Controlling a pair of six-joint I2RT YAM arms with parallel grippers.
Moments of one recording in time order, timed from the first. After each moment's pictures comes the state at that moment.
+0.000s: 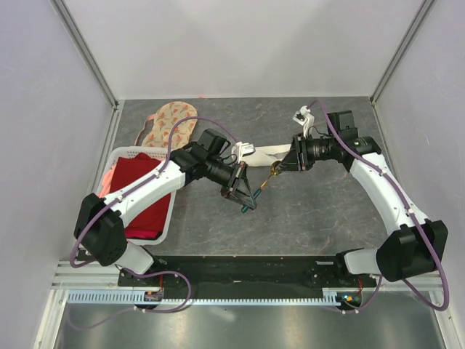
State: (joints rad) left arm -0.68 1.50 1.20 -0.55 1.03 -0.58; right arm 0.21 1.34 1.23 -0.70 -0.92 0.04
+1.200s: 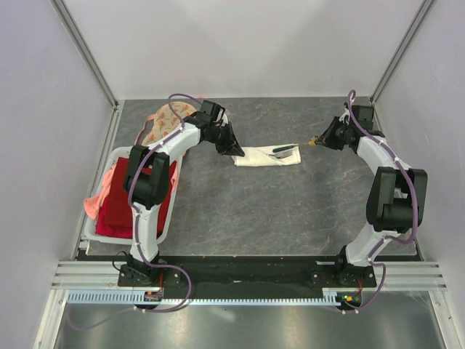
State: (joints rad) left arm -0.41 2.10 1.66 -0.52 0.55 -0.69; right arm -0.11 1.71 1.22 -0.29 -0.38 0.41
